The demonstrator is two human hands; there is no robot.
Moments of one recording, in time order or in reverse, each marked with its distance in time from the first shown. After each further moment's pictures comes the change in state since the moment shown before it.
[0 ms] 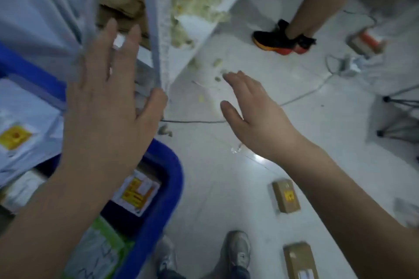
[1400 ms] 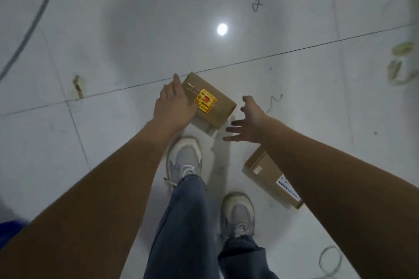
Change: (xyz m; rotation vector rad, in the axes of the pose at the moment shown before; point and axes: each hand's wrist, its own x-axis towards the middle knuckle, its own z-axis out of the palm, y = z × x) left_hand -0.214 0.158 0.701 0.401 -1.236 0.288; right_hand -0.288 0.554 0.358 1.853 0.106 1.836
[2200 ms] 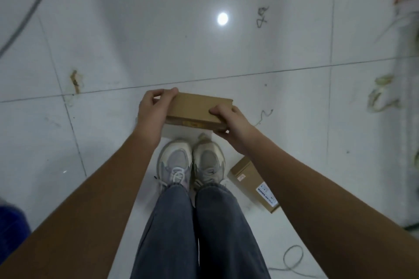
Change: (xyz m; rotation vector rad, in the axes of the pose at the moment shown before) left_hand -0.002 -0.015 -0.026 -1.131 0.196 -0.425; right_hand -0.031 -0.021 0.027 -0.148 -0.089 -0.217
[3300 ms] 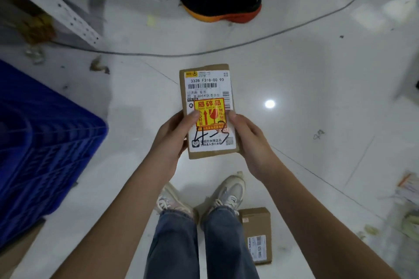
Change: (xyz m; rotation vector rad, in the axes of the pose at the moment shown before) left_hand -0.211 0.034 -0.226 -0.768 0.027 0.112; right_hand -0.216 -0.032 0.213 -0.779 -0.431 -0.351
